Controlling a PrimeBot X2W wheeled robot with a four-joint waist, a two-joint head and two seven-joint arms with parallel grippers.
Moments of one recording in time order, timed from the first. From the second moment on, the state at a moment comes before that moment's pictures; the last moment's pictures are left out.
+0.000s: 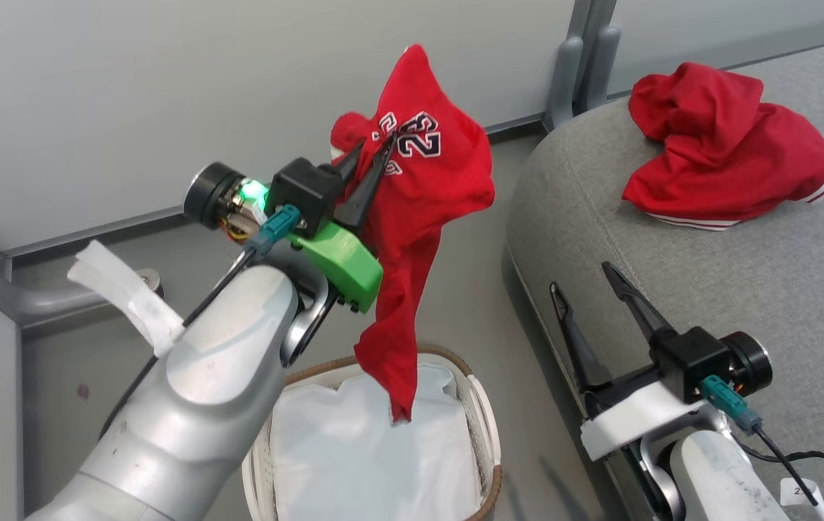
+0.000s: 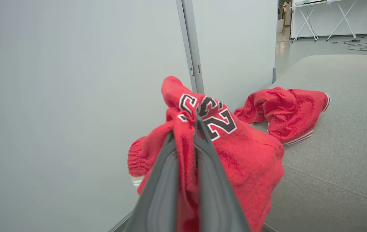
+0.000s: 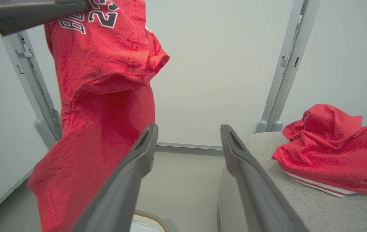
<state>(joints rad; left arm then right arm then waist) -0.78 0.13 -0.69 0.57 -0.38 -0.11 -0.23 -0.19 -0.05 0.18 0.17 0.07 0.13 -0.26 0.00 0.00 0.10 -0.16</state>
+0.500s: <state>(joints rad) -1.06 0.09 -0.72 0.61 -0.37 -0.12 -0.15 -0.25 -0.05 0.41 0.26 0.12 0.13 -0.26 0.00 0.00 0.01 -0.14</state>
